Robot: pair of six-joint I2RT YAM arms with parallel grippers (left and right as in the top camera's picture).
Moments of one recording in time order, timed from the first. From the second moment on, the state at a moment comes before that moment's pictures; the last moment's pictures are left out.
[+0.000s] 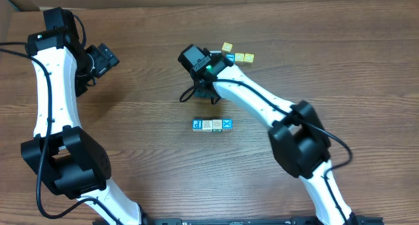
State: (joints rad) left arm 0.29 1.94 1.83 -1.20 0.02 -0.47; right arm 0.72 2.29 1.98 -0.99 0.22 0.69
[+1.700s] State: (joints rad) left arm 0.29 1.94 1.83 -1.20 0.02 -0.47; right arm 0.56 2.02 1.50 -1.04 -0.12 0.56
